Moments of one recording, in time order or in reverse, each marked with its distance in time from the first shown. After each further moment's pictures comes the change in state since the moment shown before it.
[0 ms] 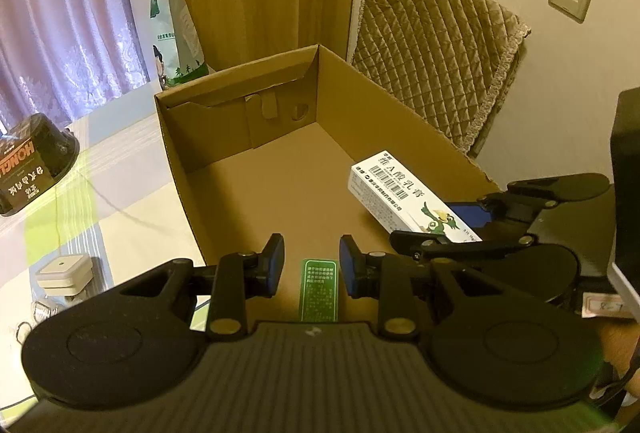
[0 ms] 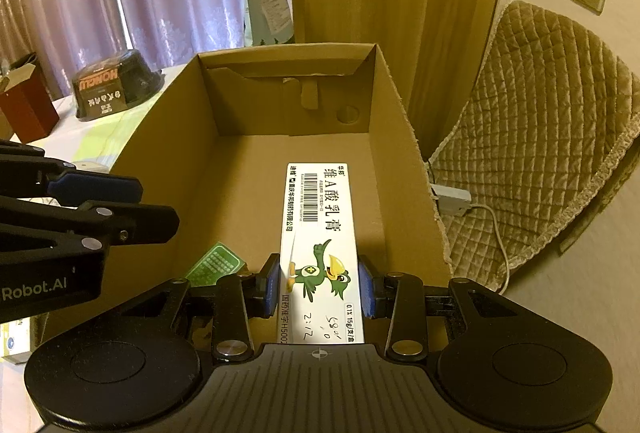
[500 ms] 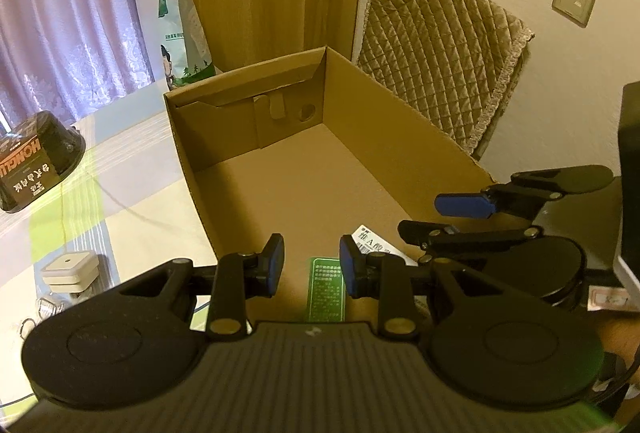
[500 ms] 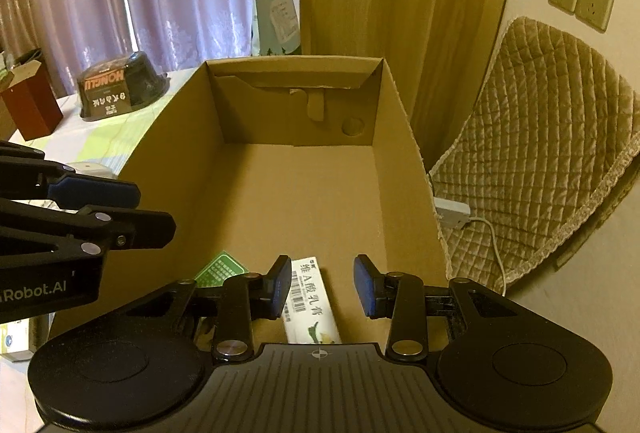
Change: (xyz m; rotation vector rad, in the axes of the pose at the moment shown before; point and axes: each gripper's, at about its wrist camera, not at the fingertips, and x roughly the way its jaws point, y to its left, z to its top) left arm -0.005 0.005 -0.002 -0.011 -0.005 0.008; right arm -0.004 0.006 0.004 -0.034 -0.026 -0.005
